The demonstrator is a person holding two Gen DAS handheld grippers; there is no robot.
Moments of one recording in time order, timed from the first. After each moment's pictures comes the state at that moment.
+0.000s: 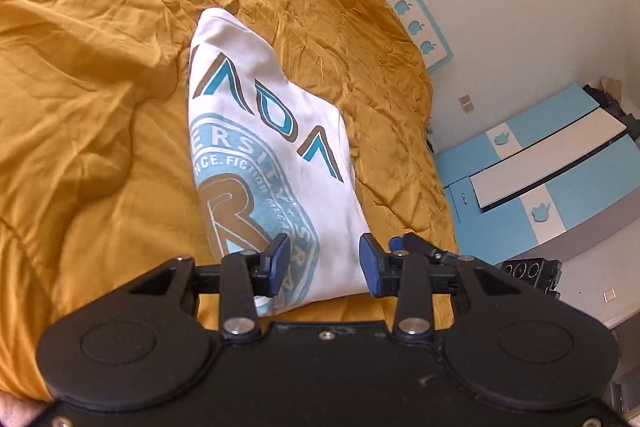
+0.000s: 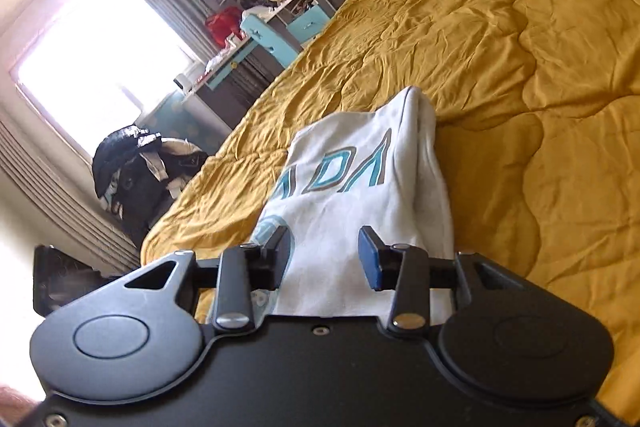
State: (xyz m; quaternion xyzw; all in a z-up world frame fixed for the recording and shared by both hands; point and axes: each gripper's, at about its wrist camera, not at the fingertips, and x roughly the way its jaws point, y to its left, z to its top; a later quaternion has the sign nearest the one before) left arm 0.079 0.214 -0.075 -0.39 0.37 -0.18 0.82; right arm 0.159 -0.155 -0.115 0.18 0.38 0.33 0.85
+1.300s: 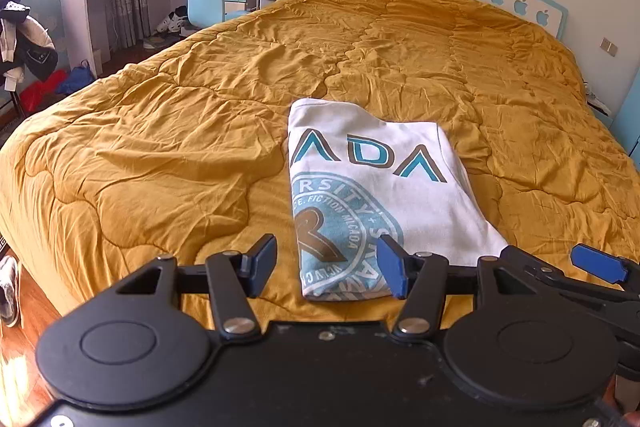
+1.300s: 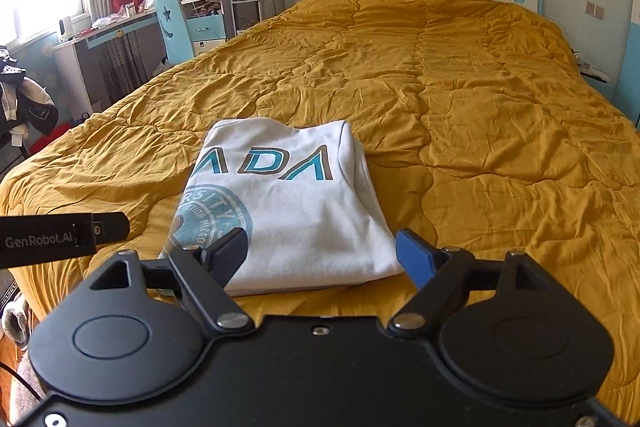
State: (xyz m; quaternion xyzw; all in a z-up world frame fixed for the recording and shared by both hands) left arm 0.016 0.092 0.010 -0.09 0.36 0.09 0.93; right arm 0.018 -0.071 -0.051 -0.03 0.30 0.10 0.95
